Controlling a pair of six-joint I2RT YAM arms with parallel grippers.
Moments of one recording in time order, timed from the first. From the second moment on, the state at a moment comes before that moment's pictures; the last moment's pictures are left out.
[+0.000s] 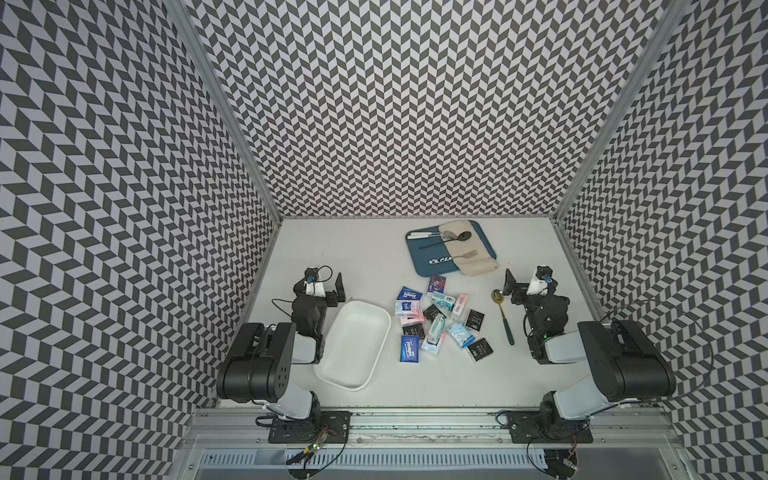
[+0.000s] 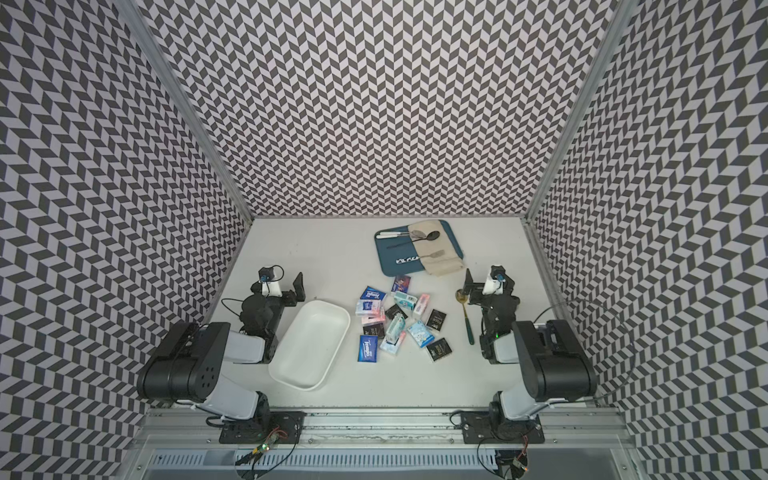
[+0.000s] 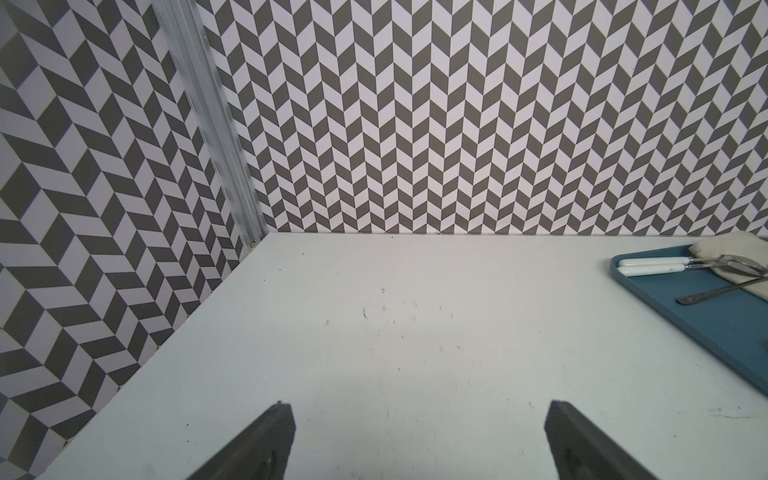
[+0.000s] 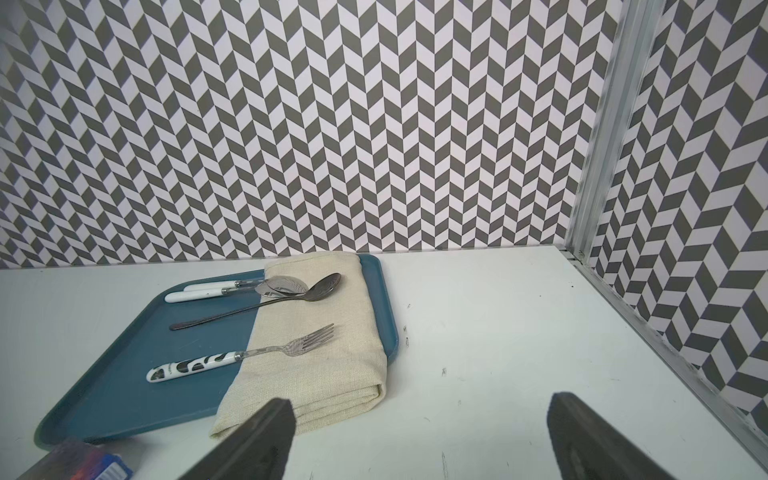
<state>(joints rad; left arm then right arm) -0.01 1.55 0.26 1.19 -0.01 0.00 0.02 1.55 0.25 1.27 0.03 0.04</state>
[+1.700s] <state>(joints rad) -0.32 1.28 0.87 -0.31 0.12 -0.37 0.29 1.27 0.80 -0.24 -0.02 0.47</state>
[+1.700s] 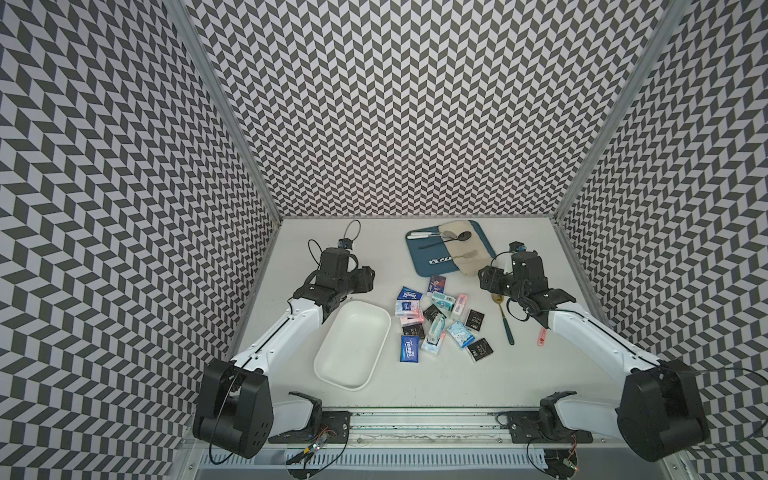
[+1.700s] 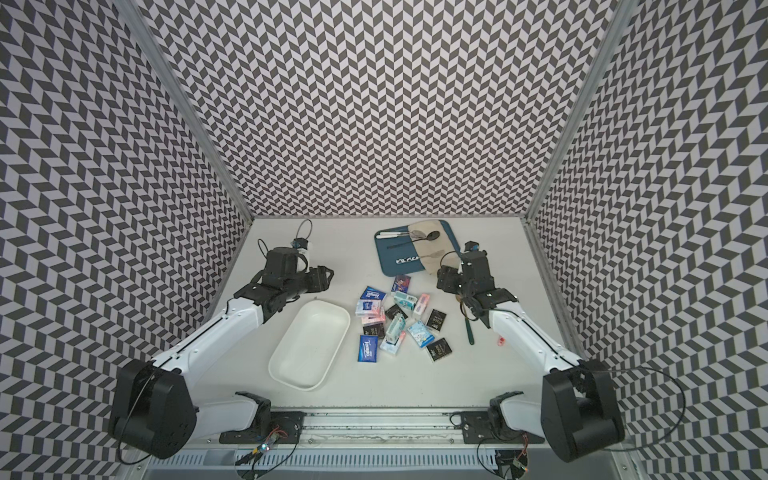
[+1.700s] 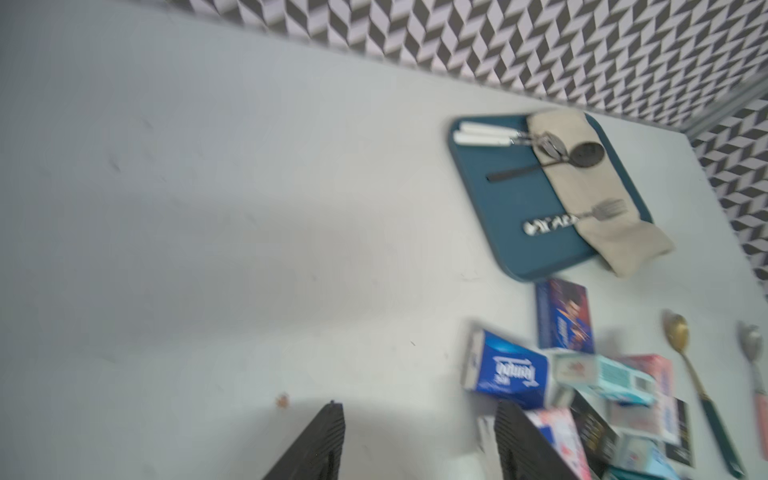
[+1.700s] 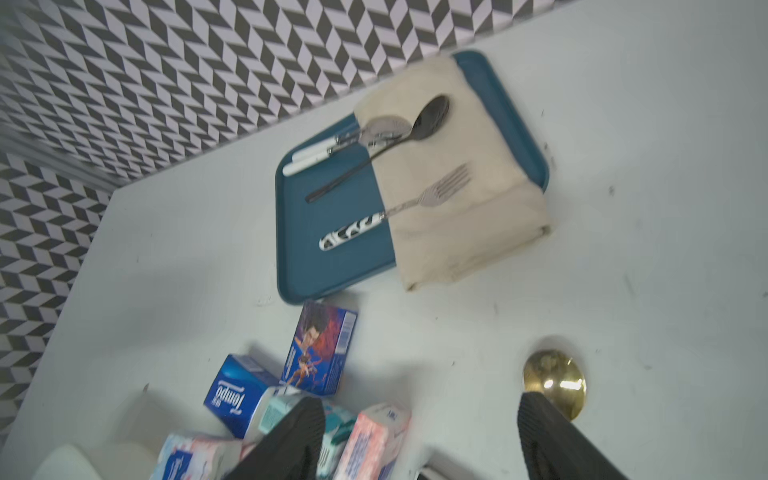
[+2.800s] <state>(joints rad) -0.41 1.62 0.94 -0.11 0.33 -0.75 0.39 1.33 0.87 -0.37 -0.14 0.47</state>
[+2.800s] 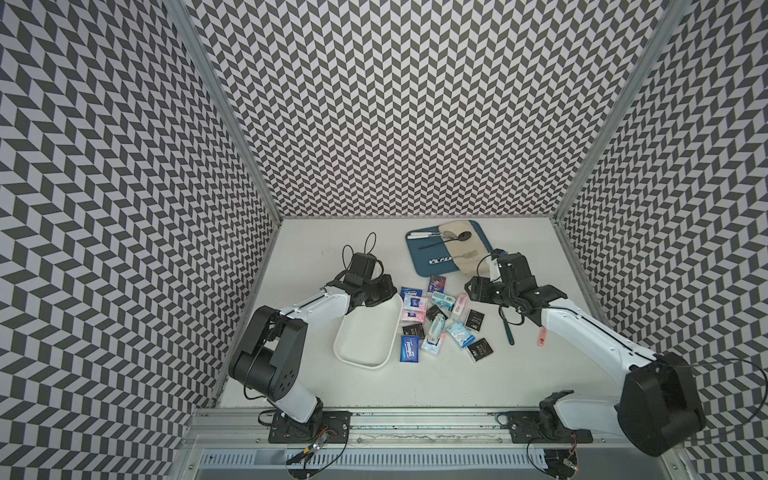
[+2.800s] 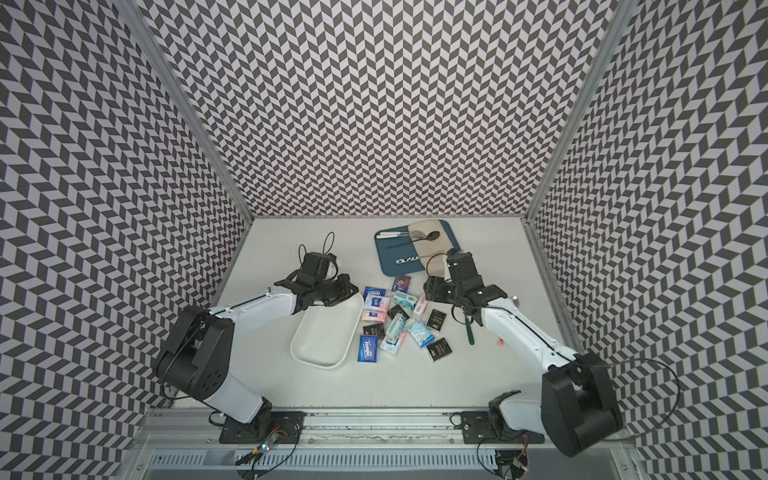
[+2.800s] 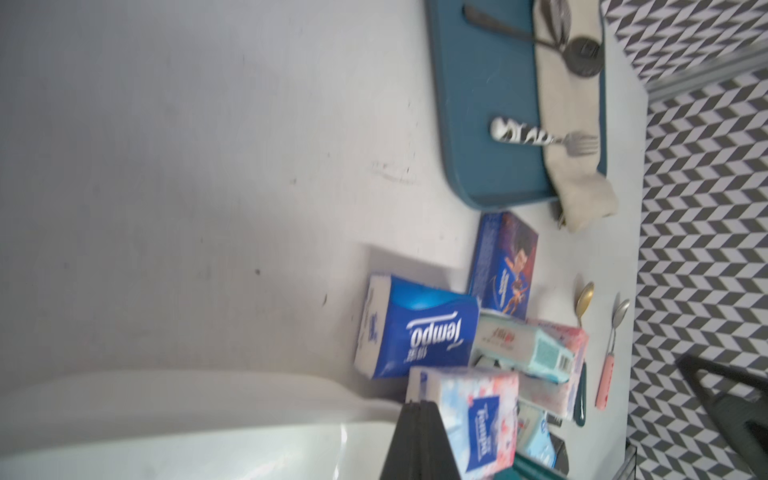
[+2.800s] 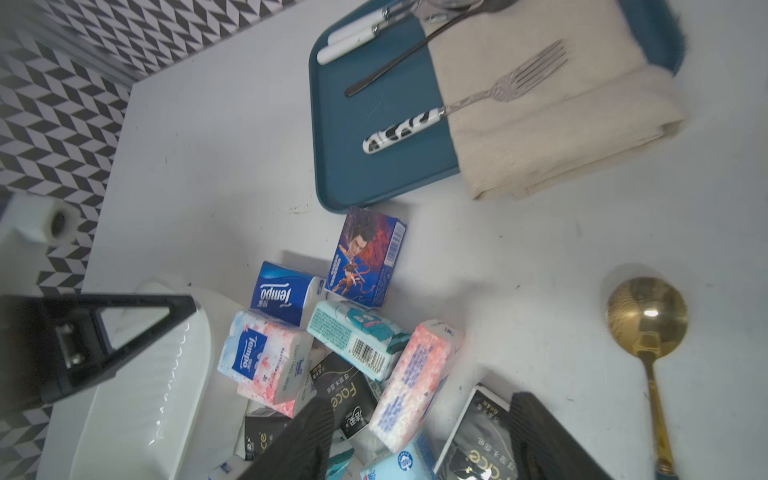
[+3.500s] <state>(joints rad) -0.23 1.48 0.92 -0.16 0.17 -0.62 0.59 1.73 1.21 -0.37 -0.41 0.15</state>
